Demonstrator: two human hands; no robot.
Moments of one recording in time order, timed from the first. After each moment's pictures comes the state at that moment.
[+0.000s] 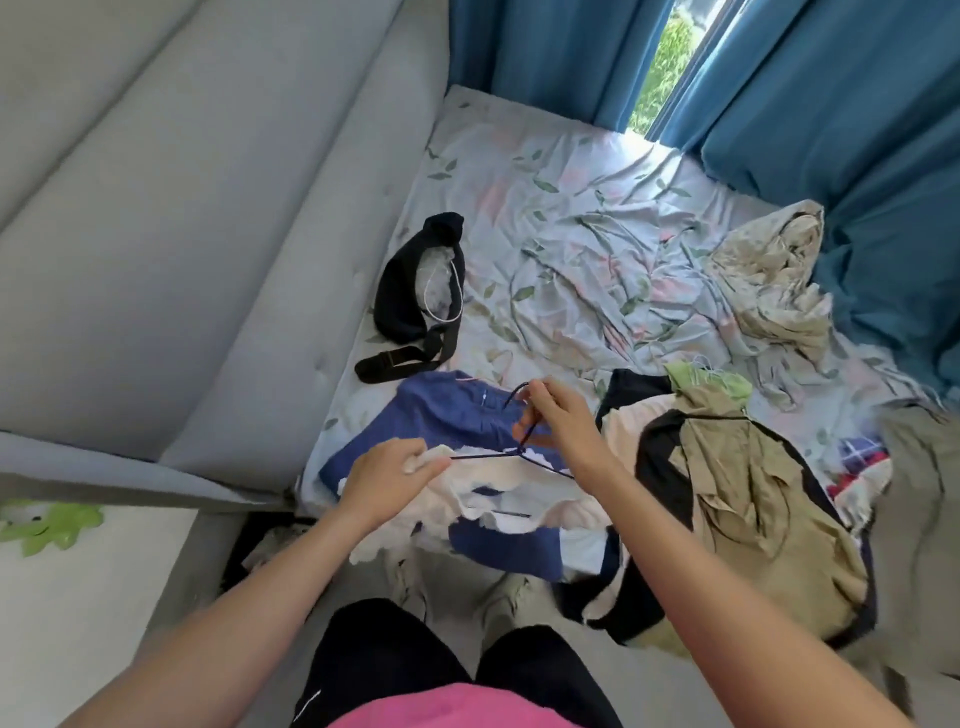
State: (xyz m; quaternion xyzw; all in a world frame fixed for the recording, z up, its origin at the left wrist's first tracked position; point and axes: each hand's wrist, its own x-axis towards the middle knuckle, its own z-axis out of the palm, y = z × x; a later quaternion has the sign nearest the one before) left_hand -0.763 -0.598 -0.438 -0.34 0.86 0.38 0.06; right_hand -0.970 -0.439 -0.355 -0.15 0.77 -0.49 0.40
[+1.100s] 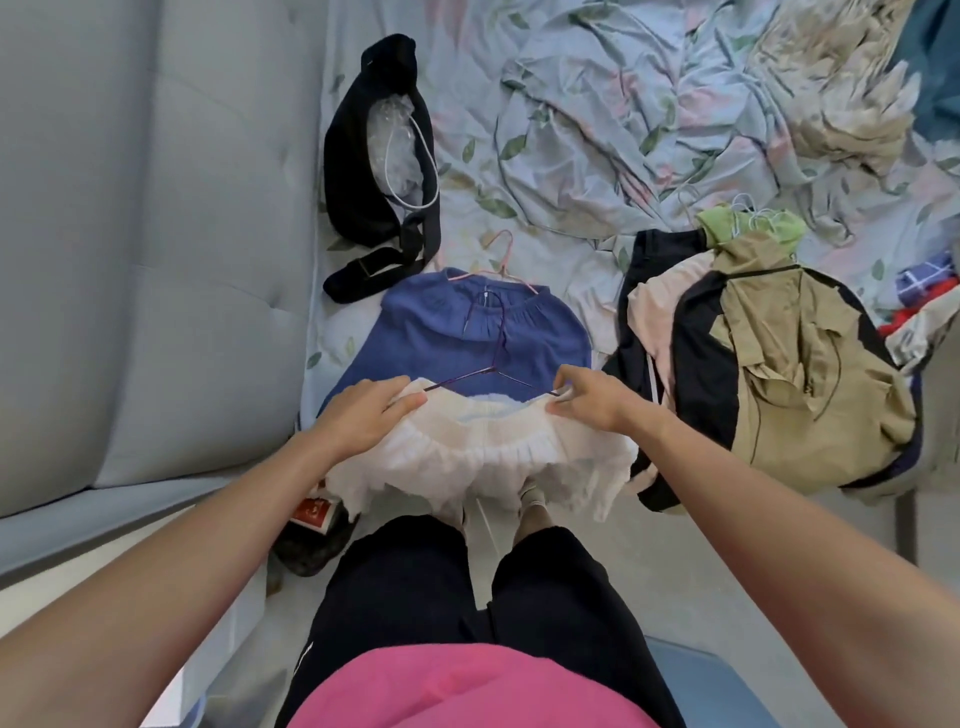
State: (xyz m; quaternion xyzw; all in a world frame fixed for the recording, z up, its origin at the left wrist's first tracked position) left_hand -0.773 -0.683 -0.547 -0.20 0.87 0.37 0.26; right_hand -0.995 -0.391 -0.527 -0.22 0.84 -0.09 0.49
